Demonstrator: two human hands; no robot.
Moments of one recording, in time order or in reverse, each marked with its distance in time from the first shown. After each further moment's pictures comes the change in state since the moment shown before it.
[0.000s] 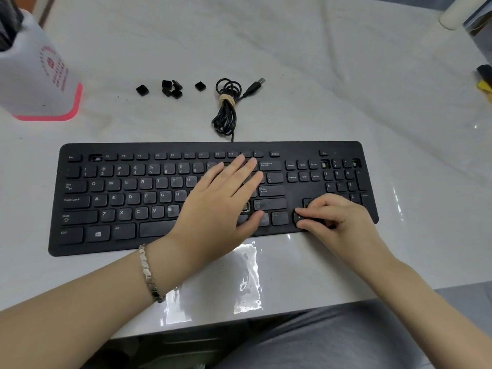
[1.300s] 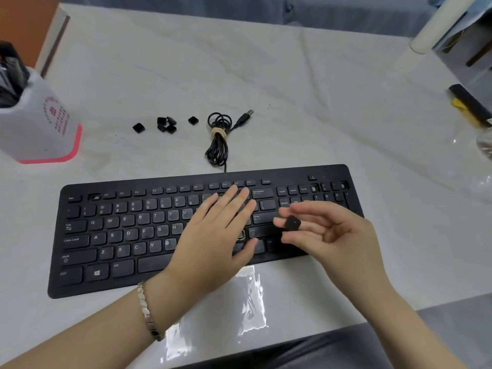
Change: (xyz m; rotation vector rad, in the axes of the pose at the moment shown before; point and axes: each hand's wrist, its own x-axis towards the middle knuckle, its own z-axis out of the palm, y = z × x) left_hand 0.002 -0.002 -0.002 -0.008 -0.060 0.005; right_hand 0.004 -0.067 -0.012 0.803 0.154 0.157
